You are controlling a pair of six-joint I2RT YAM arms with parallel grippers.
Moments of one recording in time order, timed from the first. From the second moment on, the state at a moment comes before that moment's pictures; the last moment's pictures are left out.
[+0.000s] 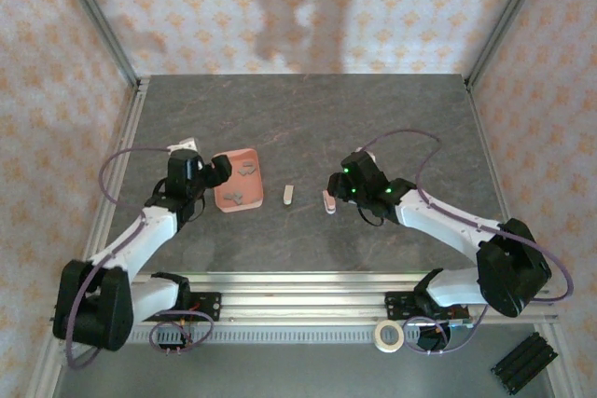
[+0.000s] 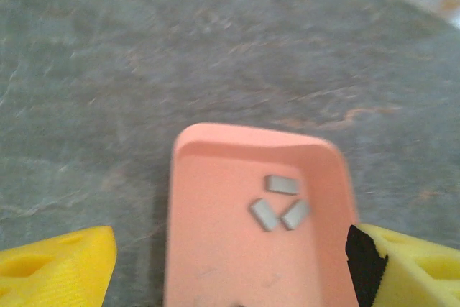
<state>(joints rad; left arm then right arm) -0.10 1.17 0.55 -0.03 -0.05 -0.50 0.67 1.31 0.79 -0.36 0.12 0.76</state>
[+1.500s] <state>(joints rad) -0.17 1.31 0.27 0.56 -0.57 -0.07 0.09 1.28 0.43 0.32 0.33 0.24</state>
